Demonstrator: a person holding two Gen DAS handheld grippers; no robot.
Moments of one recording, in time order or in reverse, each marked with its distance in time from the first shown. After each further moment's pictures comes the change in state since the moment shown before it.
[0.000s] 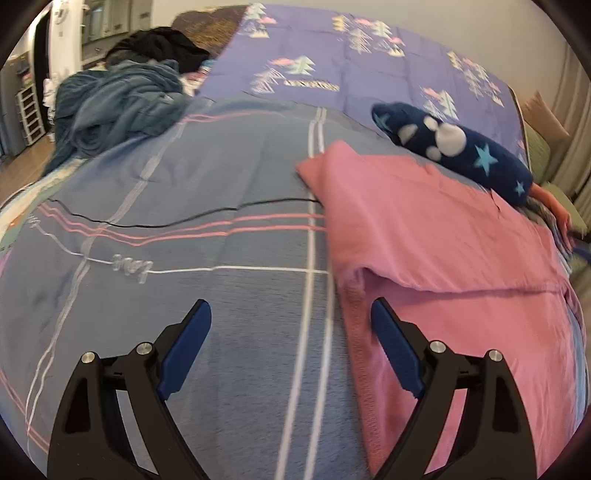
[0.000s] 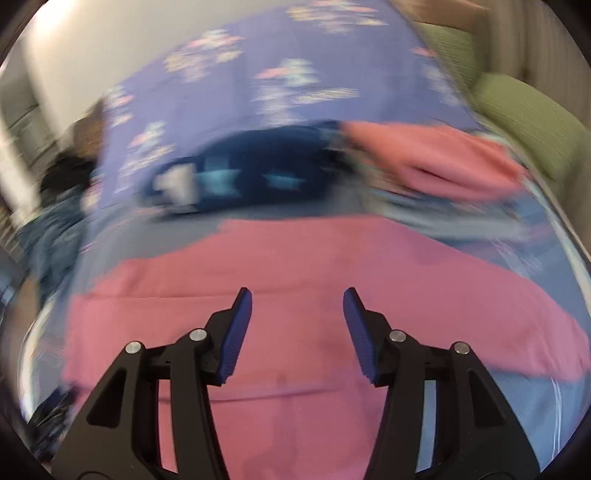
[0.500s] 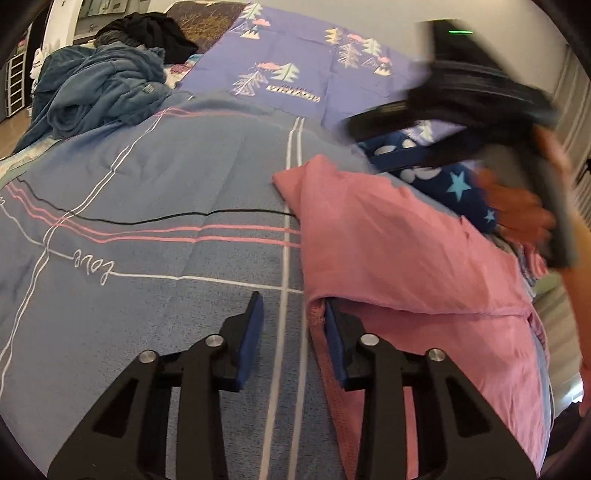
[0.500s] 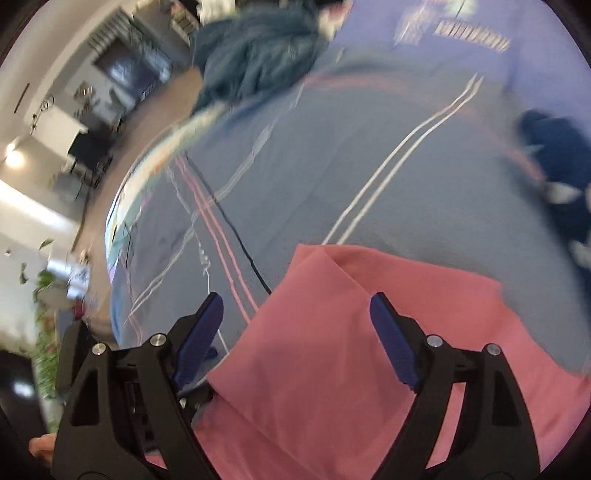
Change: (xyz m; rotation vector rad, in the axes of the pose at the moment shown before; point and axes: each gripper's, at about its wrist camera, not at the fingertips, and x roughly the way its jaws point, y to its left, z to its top) left arm 0.003 0.008 0.003 -0.080 -0.054 -0.175; right arm 0.169 0.298 0.016 -0.606 0.675 0.581
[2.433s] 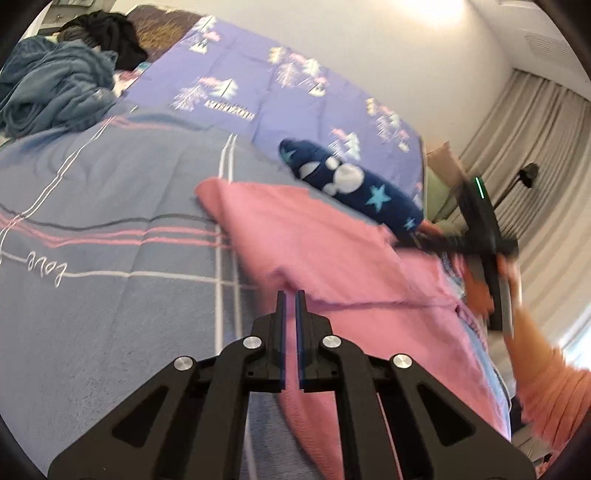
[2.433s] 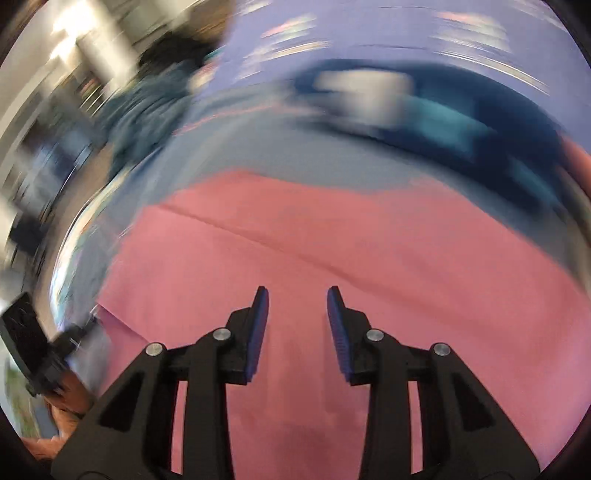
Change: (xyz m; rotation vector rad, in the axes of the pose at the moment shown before) left arm -0.037 0.009 -0.011 0.006 -0.088 -0.324; right arm -0.135 -0.097 -0.226 0.360 -0.388 -0.345
